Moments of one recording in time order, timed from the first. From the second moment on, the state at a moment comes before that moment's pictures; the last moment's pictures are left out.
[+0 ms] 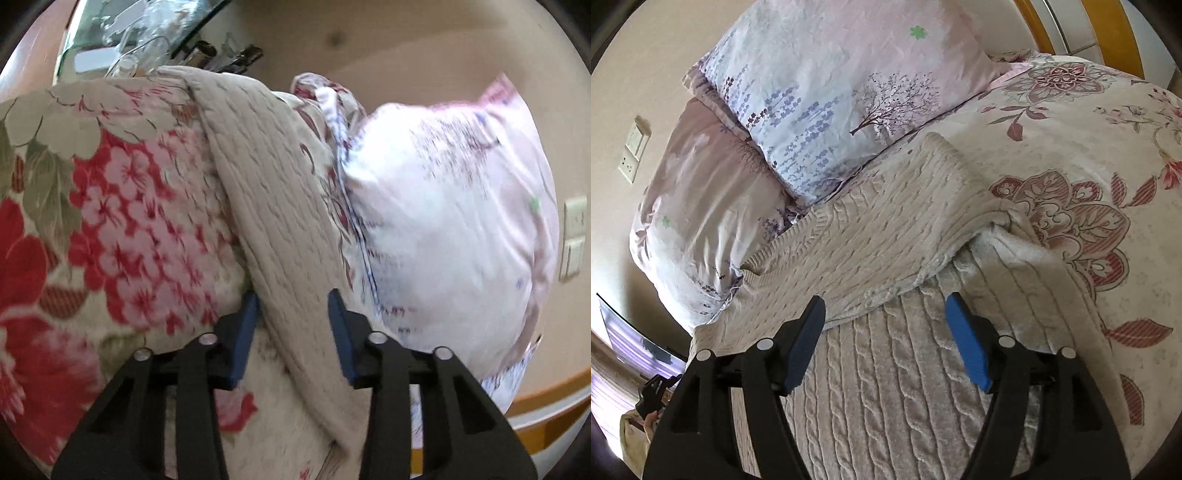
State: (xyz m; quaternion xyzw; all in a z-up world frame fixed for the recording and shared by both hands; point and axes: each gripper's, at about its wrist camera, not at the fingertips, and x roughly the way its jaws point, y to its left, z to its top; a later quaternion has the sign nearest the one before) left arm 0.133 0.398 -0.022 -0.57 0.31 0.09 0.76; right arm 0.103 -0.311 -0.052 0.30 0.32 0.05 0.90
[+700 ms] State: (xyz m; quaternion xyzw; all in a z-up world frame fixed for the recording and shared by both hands) left arm 0.149 0.330 0.052 -0.54 0.25 -0.06 0.80; right arm 0.103 -0.308 -0.052 0.30 0.32 0.06 0.90
